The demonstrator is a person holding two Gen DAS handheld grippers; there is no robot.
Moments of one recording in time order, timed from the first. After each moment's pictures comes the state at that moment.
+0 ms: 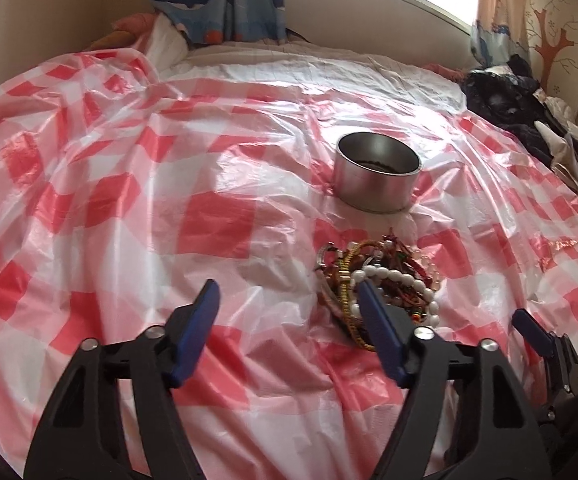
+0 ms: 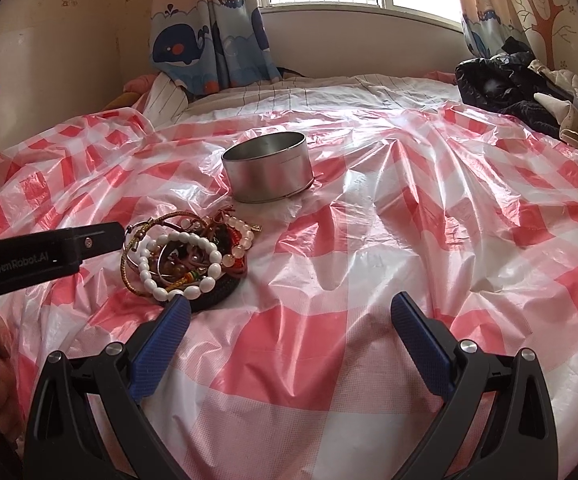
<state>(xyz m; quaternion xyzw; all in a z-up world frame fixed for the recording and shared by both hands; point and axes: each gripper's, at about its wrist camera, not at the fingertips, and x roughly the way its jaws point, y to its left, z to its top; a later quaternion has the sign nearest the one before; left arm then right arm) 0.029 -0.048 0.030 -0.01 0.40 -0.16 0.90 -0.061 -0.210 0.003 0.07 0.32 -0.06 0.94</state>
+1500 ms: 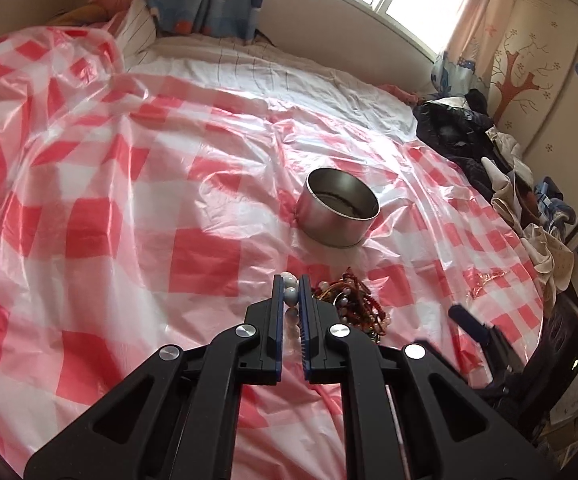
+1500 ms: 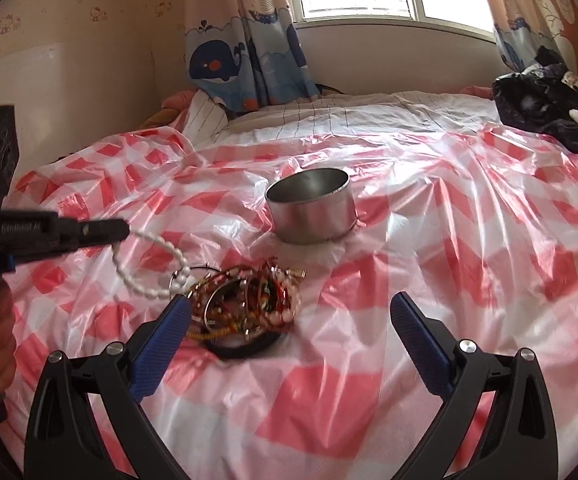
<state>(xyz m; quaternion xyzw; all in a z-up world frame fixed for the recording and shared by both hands) 0.057 0.001 0.061 -0.10 0.41 -0.25 0.87 -0.038 -0.208 0.034 0.08 0.29 0.02 0.95</state>
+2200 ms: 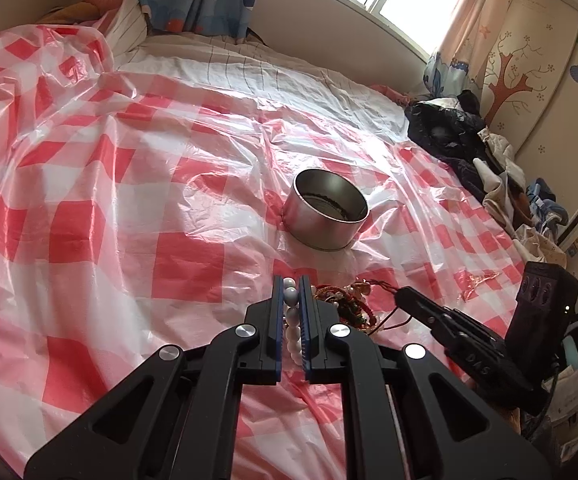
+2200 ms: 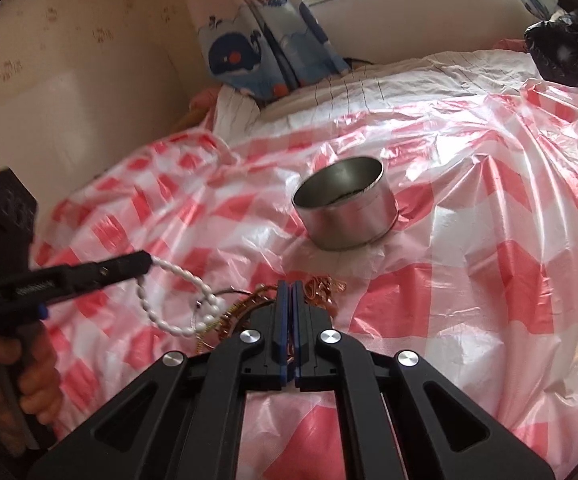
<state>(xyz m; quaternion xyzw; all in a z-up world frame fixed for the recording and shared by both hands) 0.059 -0.008 0.061 -0.11 0.40 -0.27 0.87 -0.009 -0.236 0.035 0.17 0.32 0.11 0.93</state>
